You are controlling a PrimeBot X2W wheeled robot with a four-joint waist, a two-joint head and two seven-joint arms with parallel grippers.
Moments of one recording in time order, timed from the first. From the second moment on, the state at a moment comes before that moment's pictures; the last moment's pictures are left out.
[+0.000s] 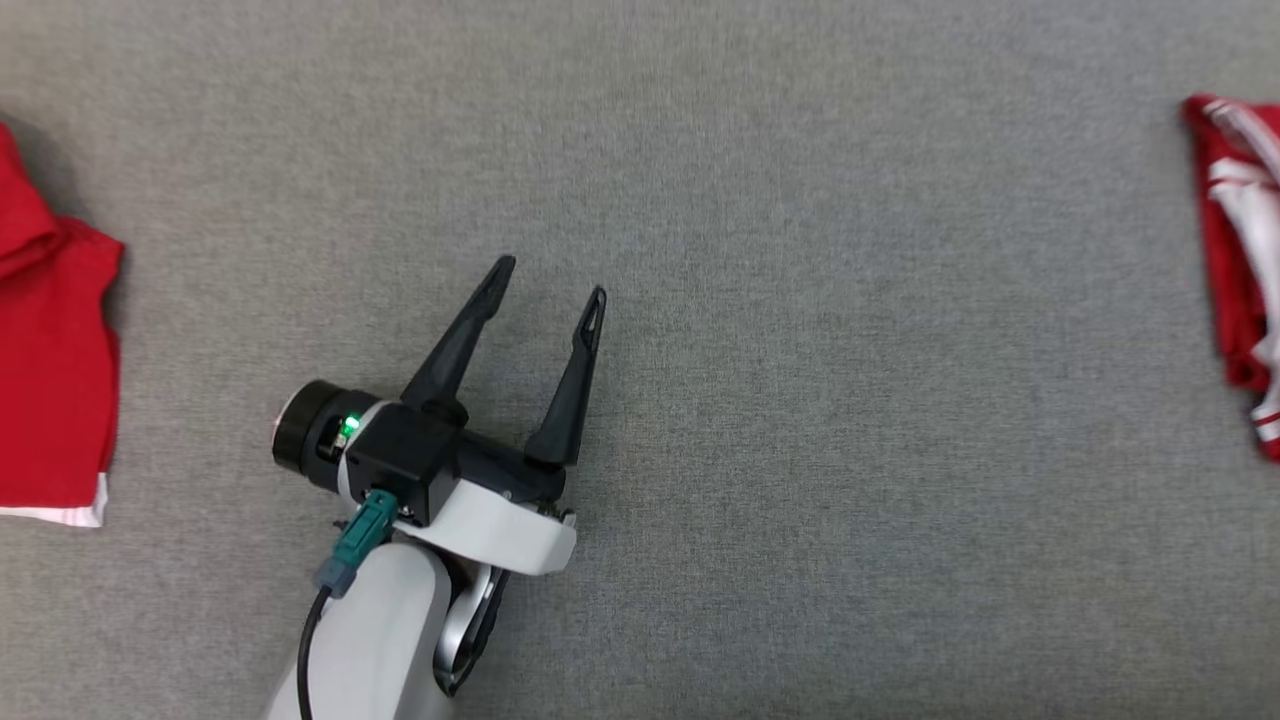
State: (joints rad) left arm -0.34 0.05 -0.34 0.13 -0.15 -0.02 -0.26; right arm -0.82 -0.78 0.43 1.03 0.39 0.13 -0.22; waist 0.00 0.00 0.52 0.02
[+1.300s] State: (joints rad) left arm -0.25 0.05 -0.31 0.17 -0.16 -0.01 -0.26; right arm -0.68 -0.29 0.01 0.76 -0.07 0.13 -0.26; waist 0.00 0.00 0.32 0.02
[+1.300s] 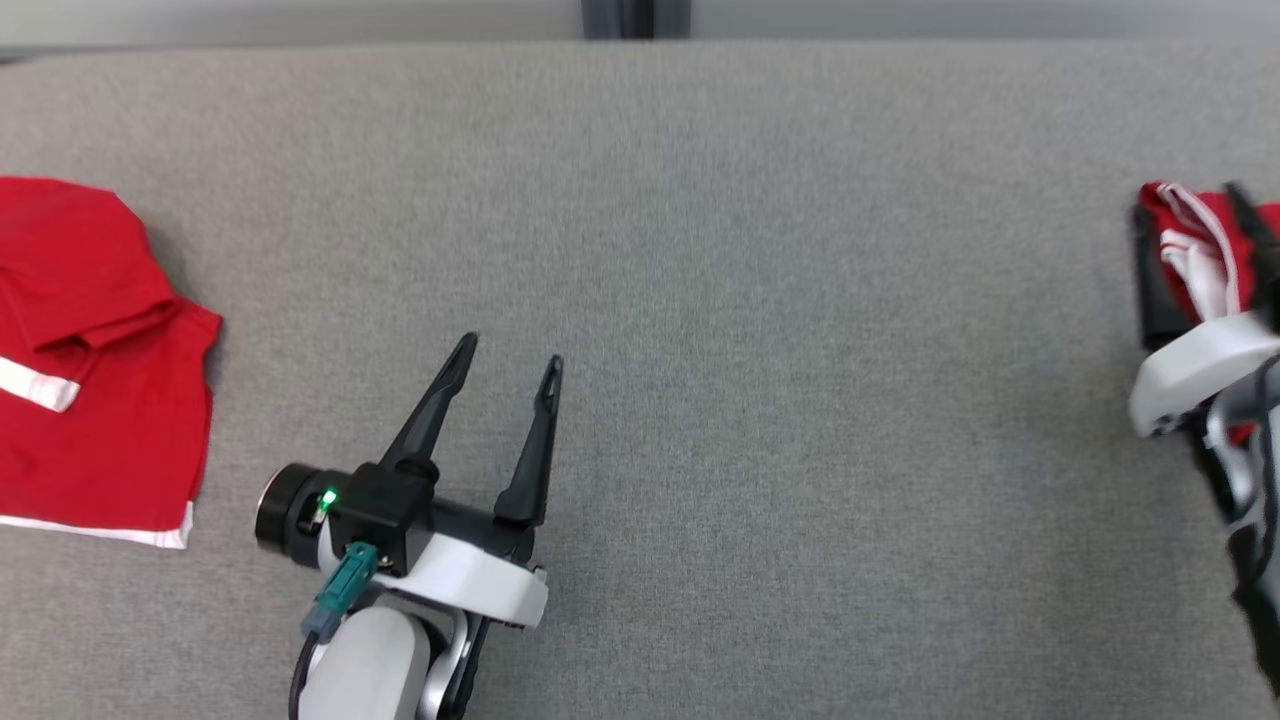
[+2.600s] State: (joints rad) left arm -0.03 0.05 -0.15 0.25 -0.19 0.02 -0.26; right arm -0.15 -0.05 0.08 0.38 0.25 0.13 -0.26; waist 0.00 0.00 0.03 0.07
